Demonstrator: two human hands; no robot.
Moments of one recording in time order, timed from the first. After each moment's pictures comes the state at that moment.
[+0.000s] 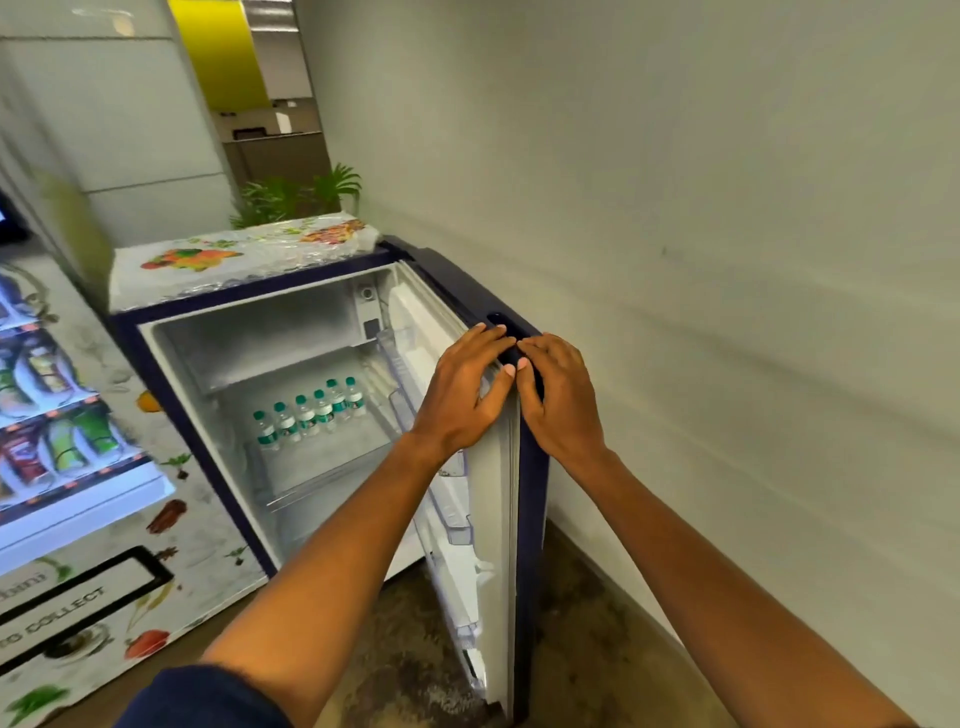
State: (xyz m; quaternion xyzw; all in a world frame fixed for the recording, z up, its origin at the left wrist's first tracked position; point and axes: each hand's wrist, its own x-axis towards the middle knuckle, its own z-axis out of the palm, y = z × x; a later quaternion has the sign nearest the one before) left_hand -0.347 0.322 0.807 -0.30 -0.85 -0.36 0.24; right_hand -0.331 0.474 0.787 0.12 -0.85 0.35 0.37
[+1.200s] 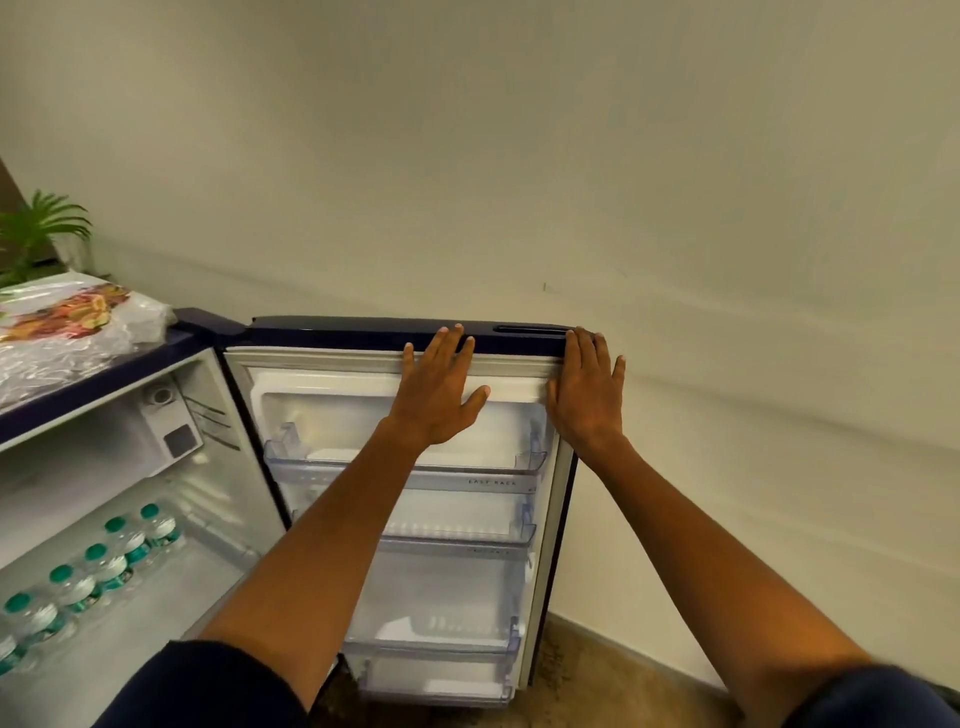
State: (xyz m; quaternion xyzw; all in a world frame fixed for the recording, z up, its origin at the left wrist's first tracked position) left_hand -0.578 0.407 0.805 -0.43 -0.88 -0.10 0.14; right_hand -0.464 0.586 0.798 -0.26 -0.93 0.05 0.27
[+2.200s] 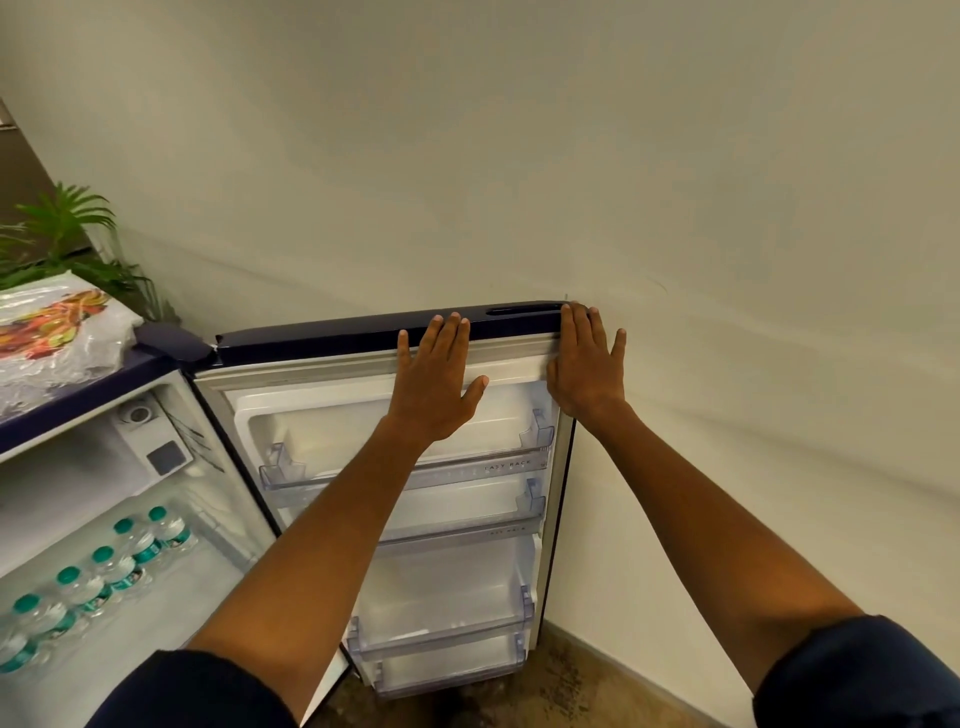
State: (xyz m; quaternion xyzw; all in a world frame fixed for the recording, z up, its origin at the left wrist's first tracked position) left_hand -0.657 0.477 0.794 -0.37 -0.91 -0.08 0.16; right_hand -0.581 0.681 0.793 -0.22 -0.96 0.02 0.18
